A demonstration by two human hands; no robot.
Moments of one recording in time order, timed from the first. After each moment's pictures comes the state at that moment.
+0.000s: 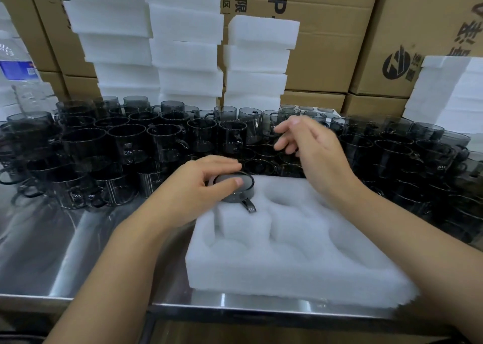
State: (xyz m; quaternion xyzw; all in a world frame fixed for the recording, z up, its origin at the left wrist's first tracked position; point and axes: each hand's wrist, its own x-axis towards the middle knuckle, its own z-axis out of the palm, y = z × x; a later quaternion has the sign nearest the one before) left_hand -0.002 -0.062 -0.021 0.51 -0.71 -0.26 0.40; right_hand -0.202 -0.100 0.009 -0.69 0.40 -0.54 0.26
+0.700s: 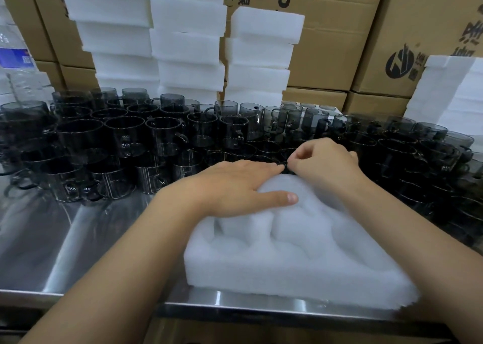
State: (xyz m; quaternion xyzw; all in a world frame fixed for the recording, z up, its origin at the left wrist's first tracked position) left_hand -0.046 -0.076 0.002 0.50 -0.85 -0.13 0.05; right_hand -0.213 -0.110 0.008 -0.69 0.67 -0.26 0.08
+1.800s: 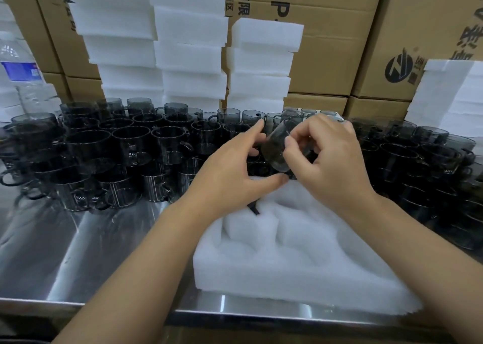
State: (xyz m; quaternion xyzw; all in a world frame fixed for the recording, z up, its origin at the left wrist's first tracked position) left_hand -0.041 -0.082 -0.011 0.46 -0.76 -0.14 0.44; right_hand -0.201 -0.082 0.015 -0.77 0.38 -0.50 -0.11
